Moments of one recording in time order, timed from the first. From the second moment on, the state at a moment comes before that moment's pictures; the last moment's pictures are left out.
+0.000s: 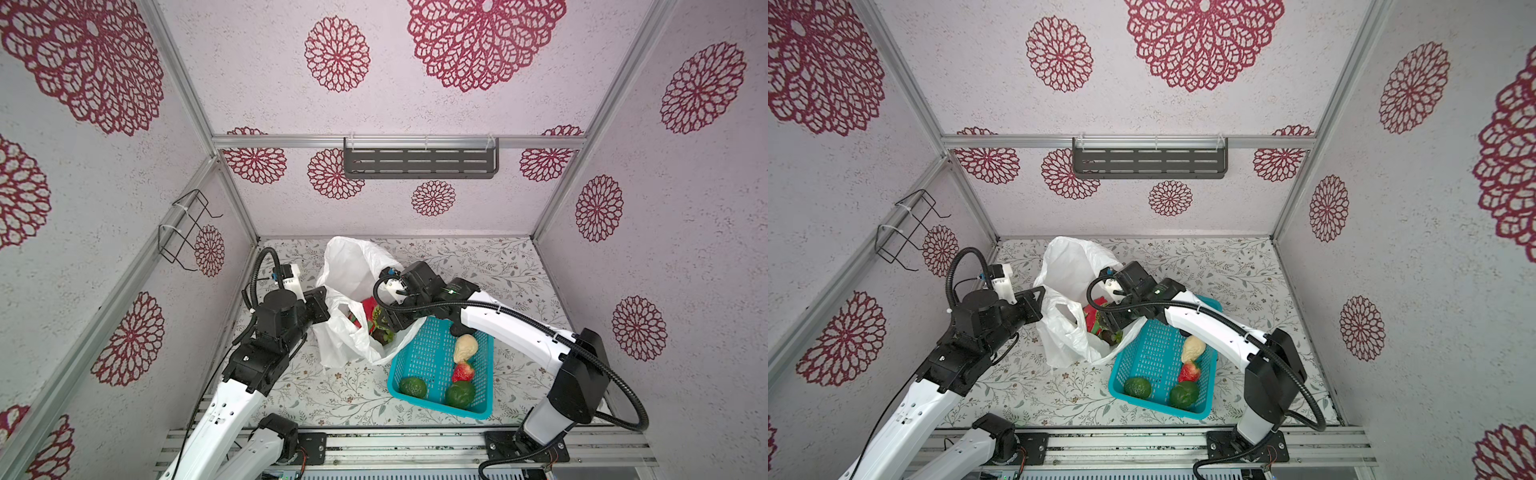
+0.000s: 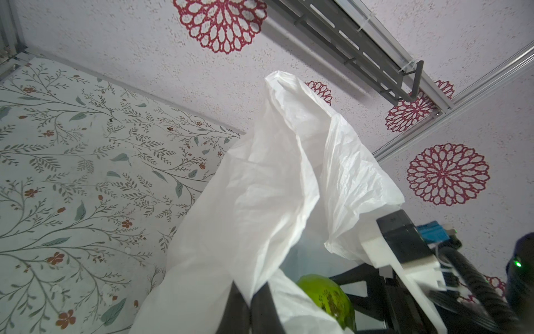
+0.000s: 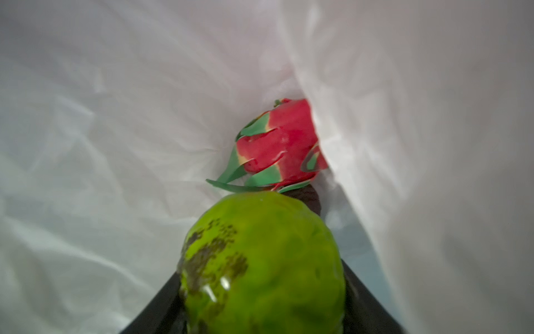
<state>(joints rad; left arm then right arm) -0.37 0.81 0.85 -0.38 -0.08 -0.58 0.85 1.67 1.47 -0.70 -0.16 0.16</state>
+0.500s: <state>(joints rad) -0.37 0.80 0.85 -0.39 -0.08 -0.58 0.85 1.74 1.46 -0.74 -0.06 0.17</state>
